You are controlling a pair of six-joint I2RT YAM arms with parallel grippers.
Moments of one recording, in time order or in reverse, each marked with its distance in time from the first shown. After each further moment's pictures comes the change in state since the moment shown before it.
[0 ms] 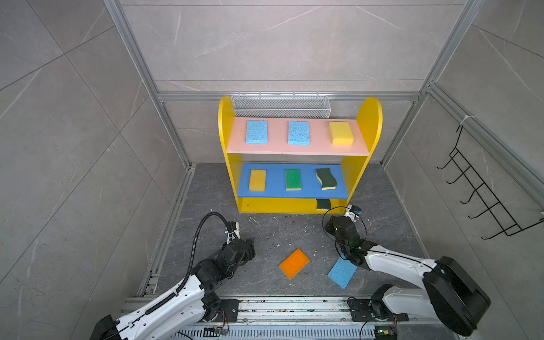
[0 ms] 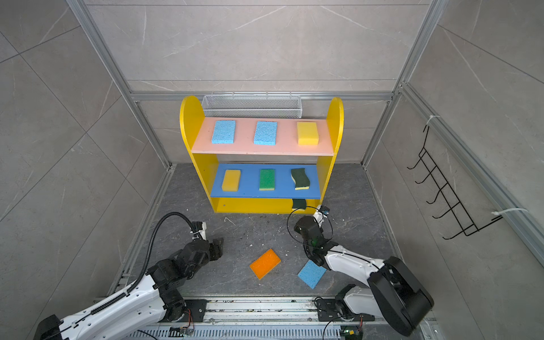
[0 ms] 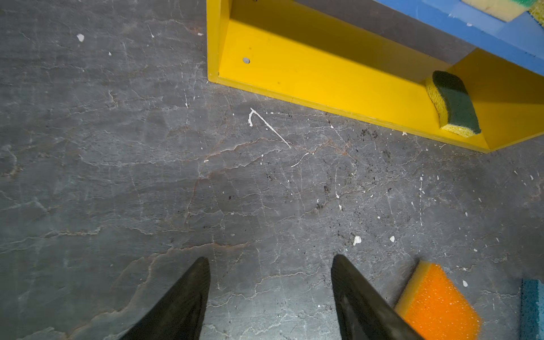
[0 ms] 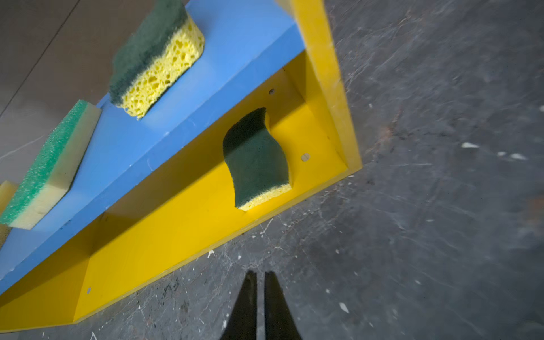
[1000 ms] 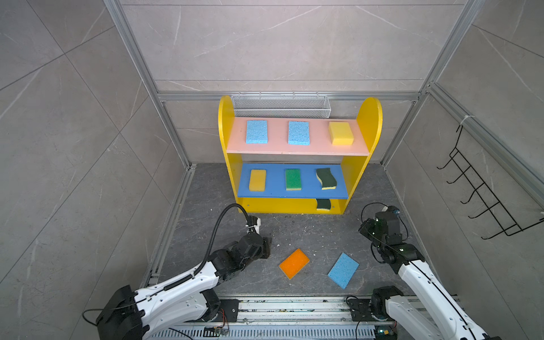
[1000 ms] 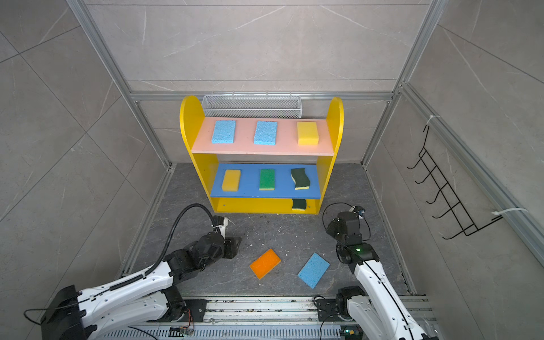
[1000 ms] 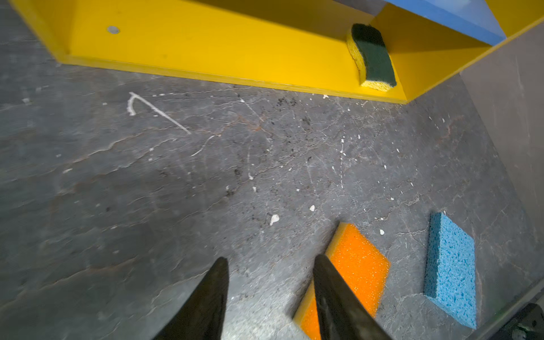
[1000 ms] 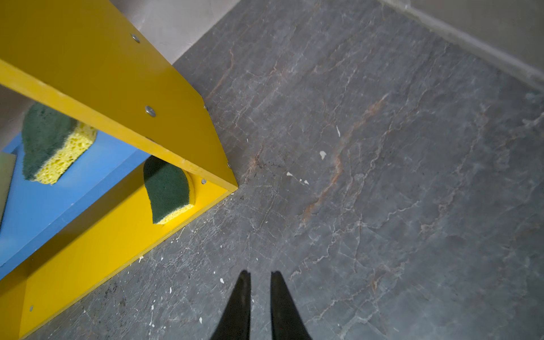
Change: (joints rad) left arm -0.122 0.302 0.090 0.265 0.179 0.017; right arm -0.497 -0.371 0.103 -0.606 -0.354 -0.234
